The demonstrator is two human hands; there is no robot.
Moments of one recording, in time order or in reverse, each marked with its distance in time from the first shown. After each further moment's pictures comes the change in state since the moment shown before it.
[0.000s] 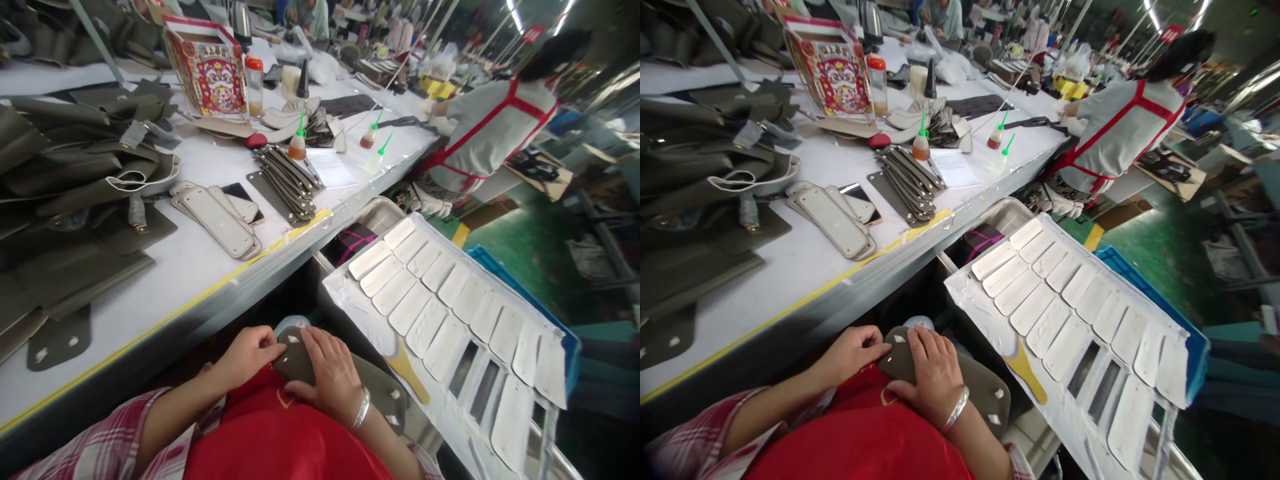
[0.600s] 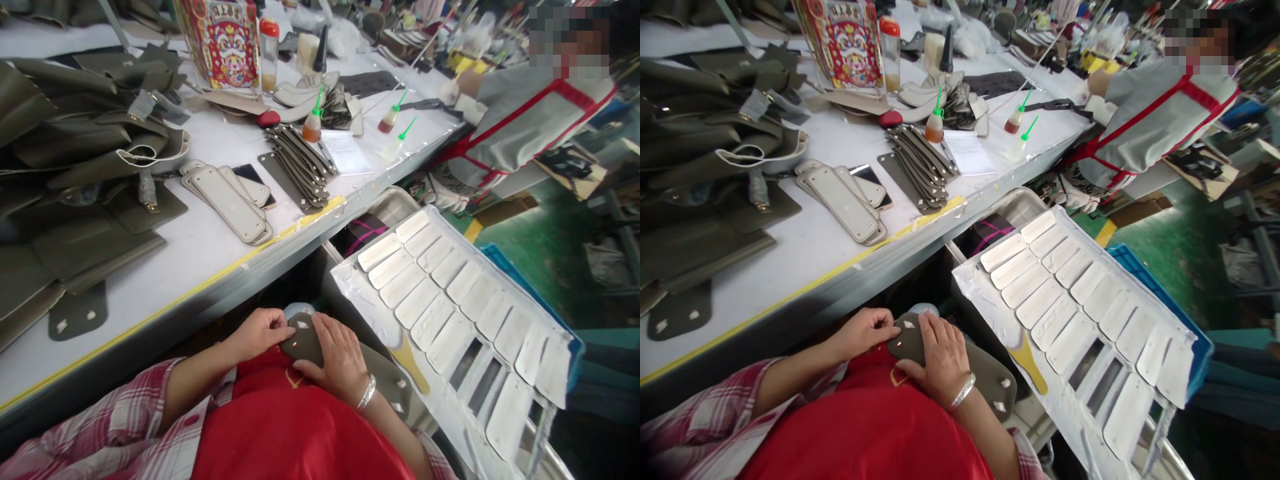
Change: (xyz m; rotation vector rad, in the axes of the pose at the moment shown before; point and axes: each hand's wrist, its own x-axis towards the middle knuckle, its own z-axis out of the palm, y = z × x) left_hand 0.009 -0.012 -0.007 -0.145 -0.108 0.046; right_hand 0.009 -0.003 0.004 -0.036 -0.023 0.020
